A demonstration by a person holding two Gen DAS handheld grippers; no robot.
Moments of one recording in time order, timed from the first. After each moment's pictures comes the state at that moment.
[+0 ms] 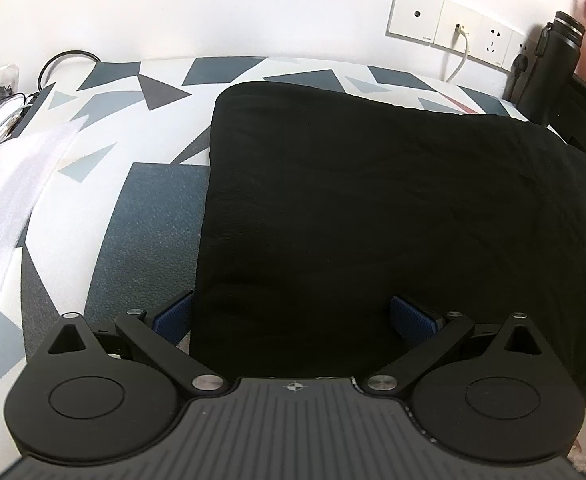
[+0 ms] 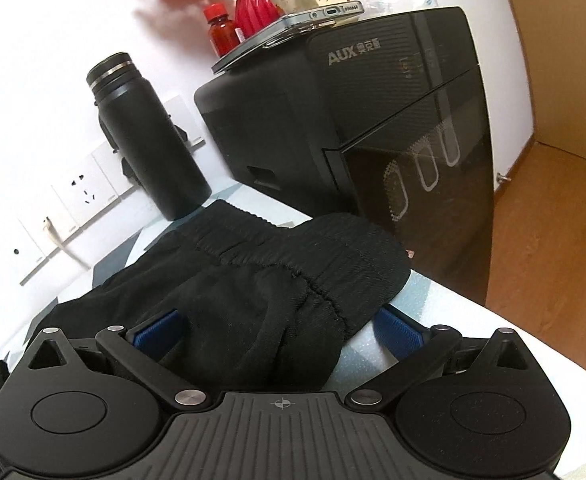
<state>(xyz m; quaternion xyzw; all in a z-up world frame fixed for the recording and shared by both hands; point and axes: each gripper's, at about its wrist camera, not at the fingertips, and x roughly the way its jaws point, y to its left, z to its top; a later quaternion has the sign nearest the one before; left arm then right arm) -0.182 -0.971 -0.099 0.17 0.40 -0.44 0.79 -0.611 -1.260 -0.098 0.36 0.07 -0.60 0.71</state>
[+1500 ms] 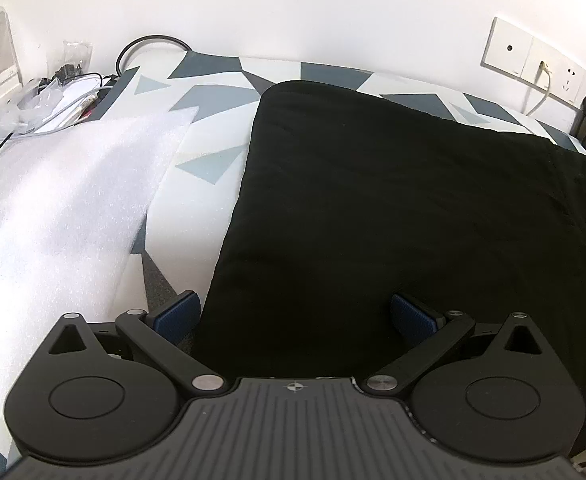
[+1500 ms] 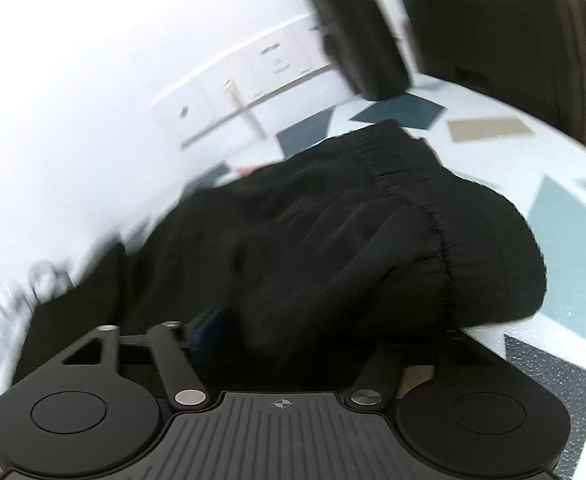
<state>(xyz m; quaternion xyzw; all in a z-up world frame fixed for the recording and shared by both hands) -0.104 -0.927 -0.098 0.15 0.40 -0.37 0.82 -0.523 -1.213 -0.087 0.42 0.12 -0.40 0.81</state>
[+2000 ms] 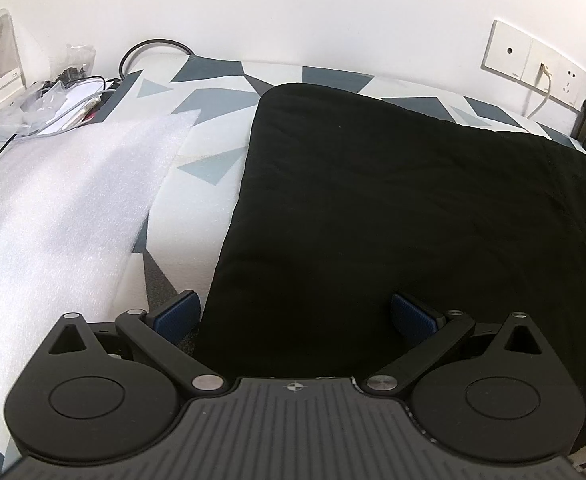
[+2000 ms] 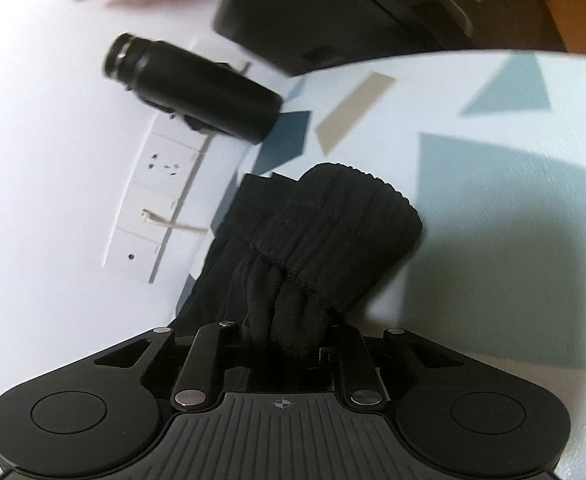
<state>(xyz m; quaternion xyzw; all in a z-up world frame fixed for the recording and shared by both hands) -0.109 -0.925 -0.098 0.14 0.39 -0.37 0.83 -0.594 -1.263 -0.124 0.60 -0.03 -0.39 0.70</state>
